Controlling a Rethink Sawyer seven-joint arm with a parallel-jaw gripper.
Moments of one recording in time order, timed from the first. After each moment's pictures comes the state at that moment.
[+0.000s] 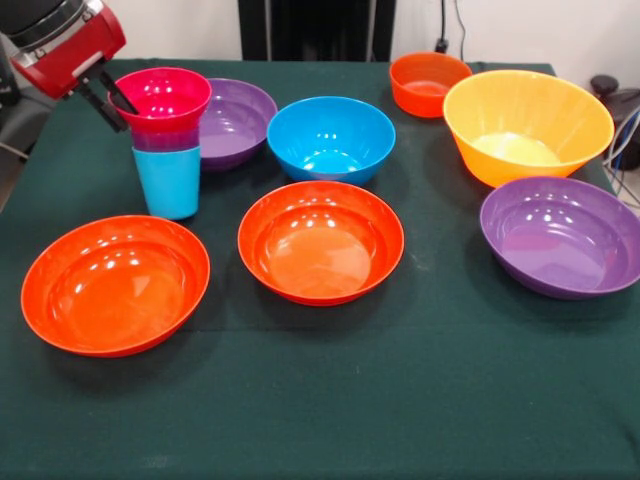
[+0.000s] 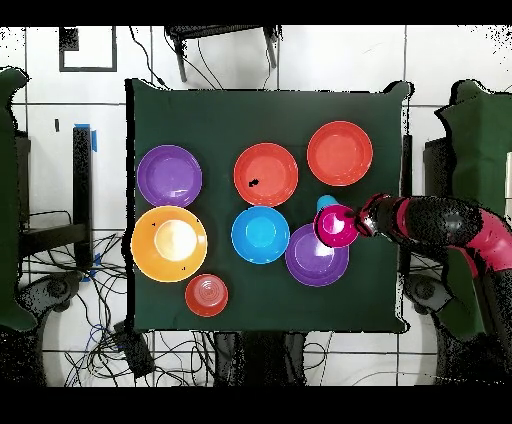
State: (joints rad) arm -1.33 -0.35 0.98 1.58 -0.63 1.08 0.84
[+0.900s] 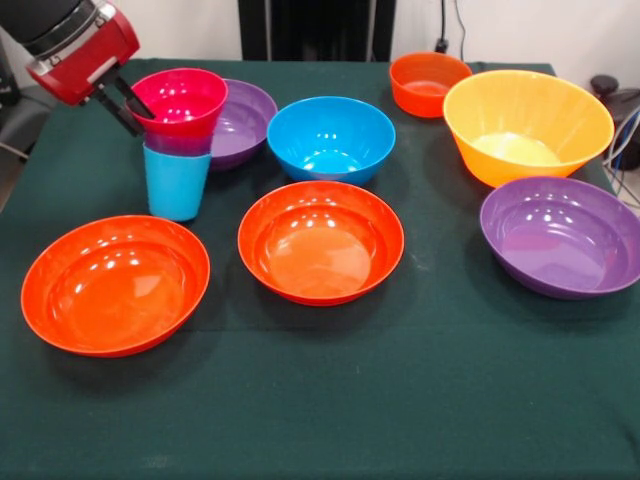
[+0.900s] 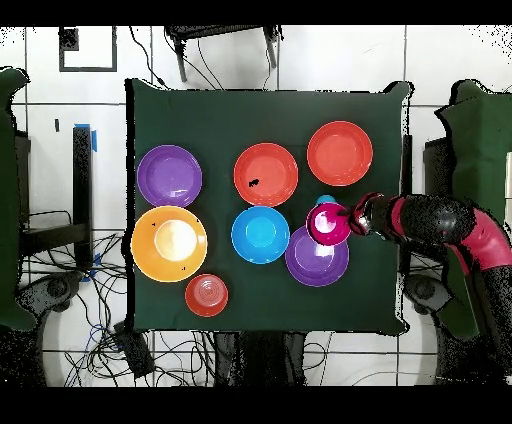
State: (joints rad) arm -1.33 -0.31 0.99 1.58 -0.61 1.08 0.84
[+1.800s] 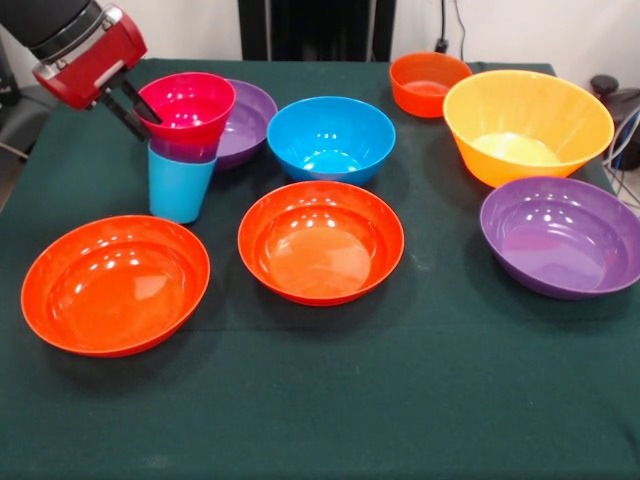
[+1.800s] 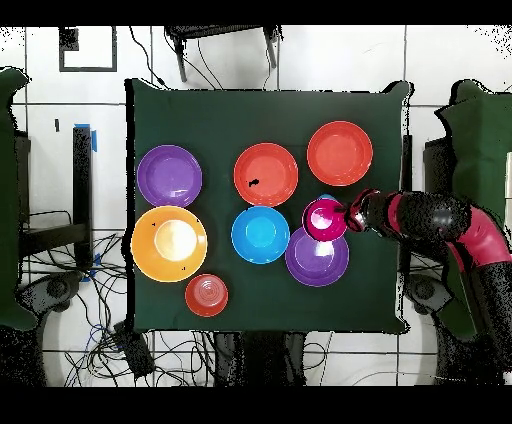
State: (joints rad) arm -1.32 -0.31 1.00 1.57 -0.61 1.06 0.84
